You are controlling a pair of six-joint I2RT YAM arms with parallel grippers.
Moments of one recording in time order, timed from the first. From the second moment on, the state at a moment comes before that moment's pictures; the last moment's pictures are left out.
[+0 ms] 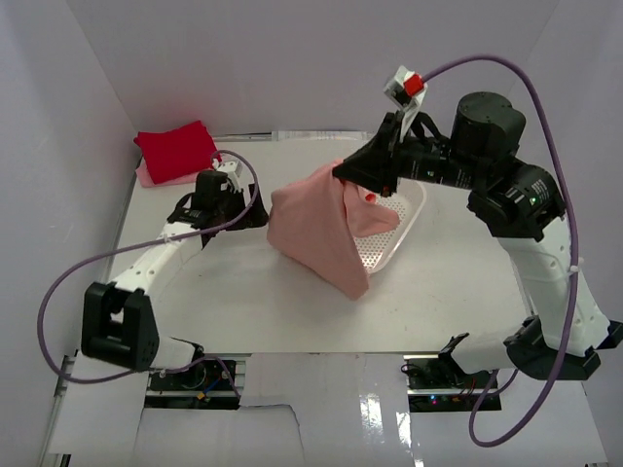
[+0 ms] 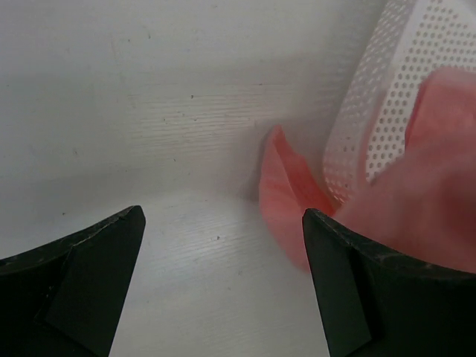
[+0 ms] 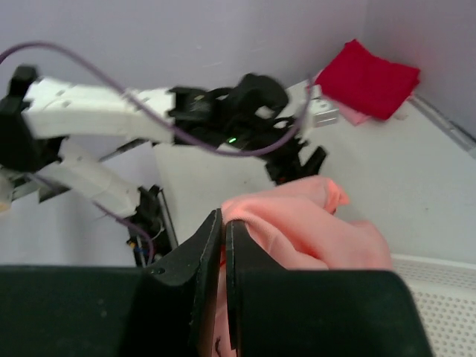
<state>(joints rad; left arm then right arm) -0.27 1.28 0.95 -0.30 0.13 -0.31 0.72 1.40 2.13 -0.83 -0.49 0.13</state>
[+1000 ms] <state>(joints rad) -0.57 2.34 1.92 -0.40 0.71 -0.71 0.72 1.00 1.58 -0.68 -0.76 0.15</state>
